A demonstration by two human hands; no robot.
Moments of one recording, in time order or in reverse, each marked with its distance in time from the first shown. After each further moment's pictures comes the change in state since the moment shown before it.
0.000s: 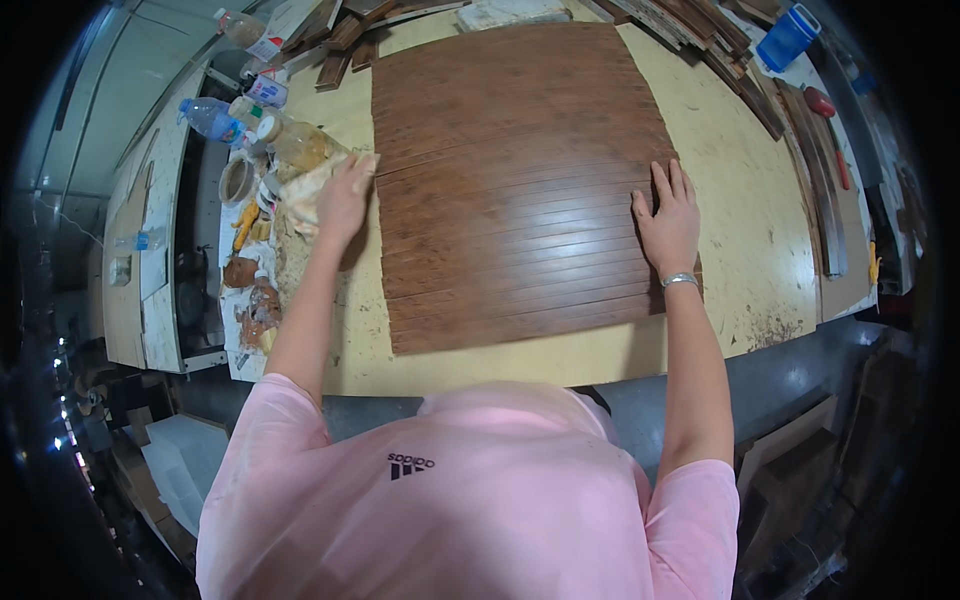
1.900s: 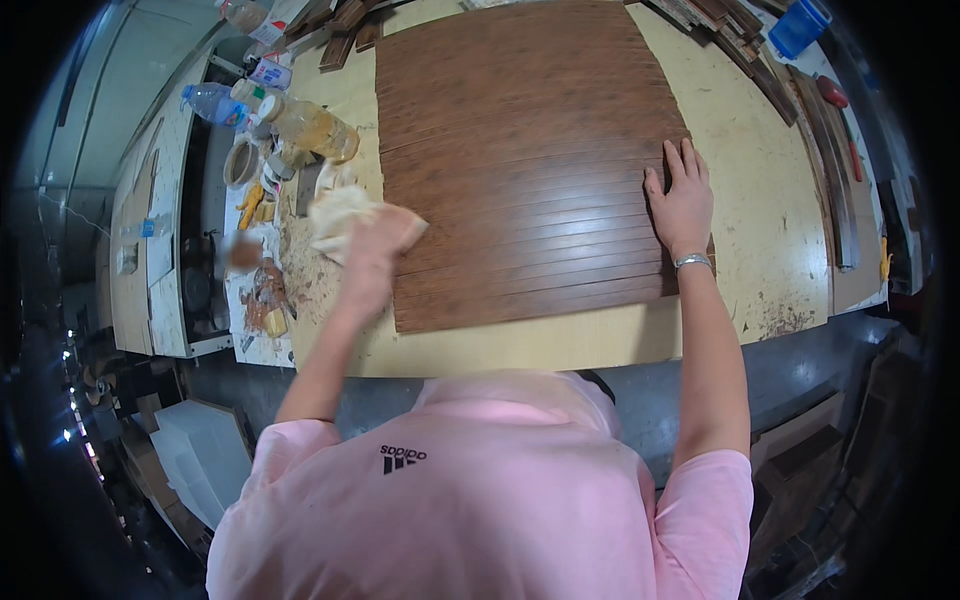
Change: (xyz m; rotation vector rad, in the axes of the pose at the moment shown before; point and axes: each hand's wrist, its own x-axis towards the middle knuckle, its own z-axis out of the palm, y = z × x) left_hand -0.128 0.024 0.007 -0.044 -0.105 0.407; right_hand -0.001 0.006 0.002 -0.045 0.003 0.010
